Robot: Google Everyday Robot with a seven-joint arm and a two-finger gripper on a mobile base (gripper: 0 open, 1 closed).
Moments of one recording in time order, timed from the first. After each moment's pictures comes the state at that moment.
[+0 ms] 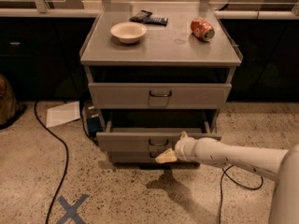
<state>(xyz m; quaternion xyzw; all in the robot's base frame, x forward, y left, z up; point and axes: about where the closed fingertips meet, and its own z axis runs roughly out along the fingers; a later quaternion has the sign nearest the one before) 0.645 -0.107 0.444 -0.37 0.84 0.11 0.39</state>
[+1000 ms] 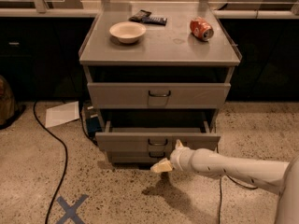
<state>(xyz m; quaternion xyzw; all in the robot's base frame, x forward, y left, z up) 0.622 -0.085 0.420 -0.37 0.83 0.13 0.40</state>
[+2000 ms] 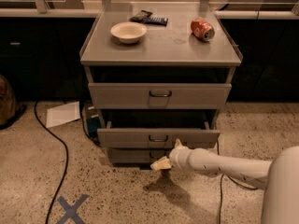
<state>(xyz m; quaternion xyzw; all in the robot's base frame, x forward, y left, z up) 0.647 -0.087 0.388 -0.36 0.83 0.12 0.41</state>
